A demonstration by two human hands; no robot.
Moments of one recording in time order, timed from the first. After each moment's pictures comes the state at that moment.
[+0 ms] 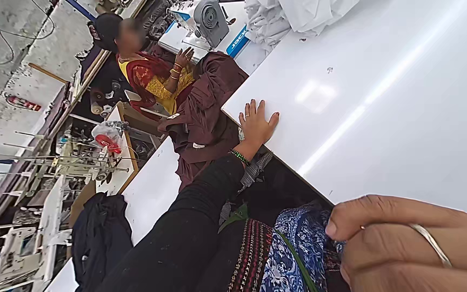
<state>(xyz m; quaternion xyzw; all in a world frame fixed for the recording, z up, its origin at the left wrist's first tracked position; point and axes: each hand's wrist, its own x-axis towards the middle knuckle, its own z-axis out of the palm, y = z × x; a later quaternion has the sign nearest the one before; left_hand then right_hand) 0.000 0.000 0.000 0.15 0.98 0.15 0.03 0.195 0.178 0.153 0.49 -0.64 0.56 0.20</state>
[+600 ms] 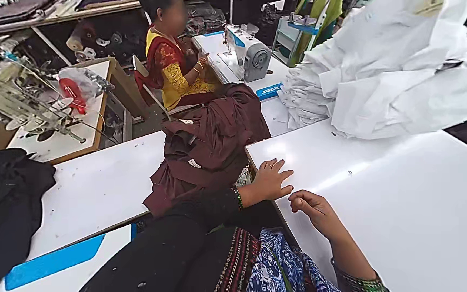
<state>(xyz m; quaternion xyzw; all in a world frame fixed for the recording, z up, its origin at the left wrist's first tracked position) -0.054 -0.037 -0.022 0.31 0.91 0.26 0.06 0.028 0.136 0.005 0.13 -0.77 0.63 -0.06</state>
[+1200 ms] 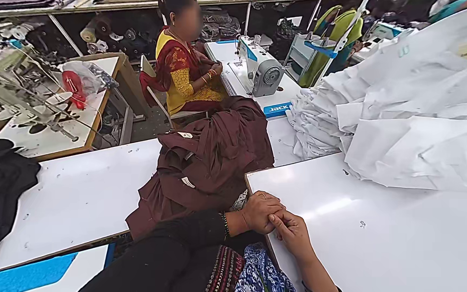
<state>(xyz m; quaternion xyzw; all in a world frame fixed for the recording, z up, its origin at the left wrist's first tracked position) -0.084 -0.059 -0.074 0.40 0.78 0.39 -0.28 -0.038 0.088 -0.029 0.13 -0.75 0.64 -0.01</state>
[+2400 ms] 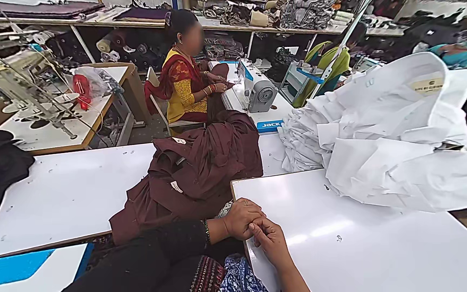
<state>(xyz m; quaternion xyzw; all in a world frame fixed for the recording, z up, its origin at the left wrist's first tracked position) -0.085 -0.059 -0.076 0.40 0.79 0.37 -0.29 -0.042 0.098 -0.026 0.16 -0.72 0.67 -0.07</state>
